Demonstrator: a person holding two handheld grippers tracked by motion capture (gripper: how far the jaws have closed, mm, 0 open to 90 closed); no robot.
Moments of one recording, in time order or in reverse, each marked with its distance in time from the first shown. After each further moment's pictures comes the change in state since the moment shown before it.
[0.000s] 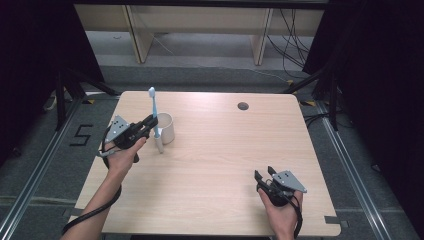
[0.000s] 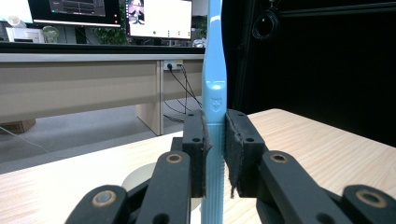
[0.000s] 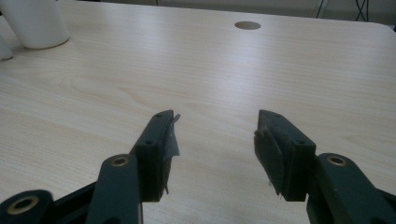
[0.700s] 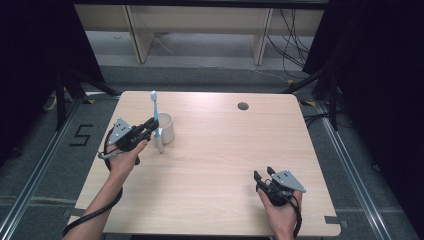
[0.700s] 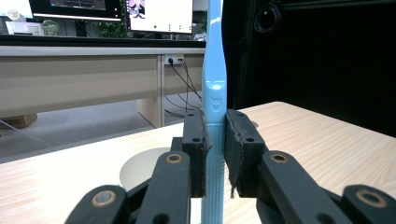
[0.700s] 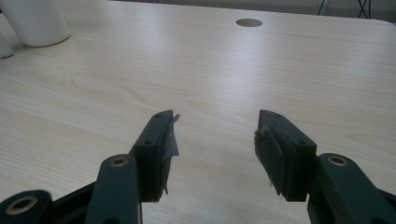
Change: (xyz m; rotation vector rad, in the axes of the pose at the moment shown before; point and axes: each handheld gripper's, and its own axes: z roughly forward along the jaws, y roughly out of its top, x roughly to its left) left arm 0.000 -0.012 0.001 0.016 0.004 -0.001; right arm 0.000 0.000 0.001 0.016 0.004 -0.012
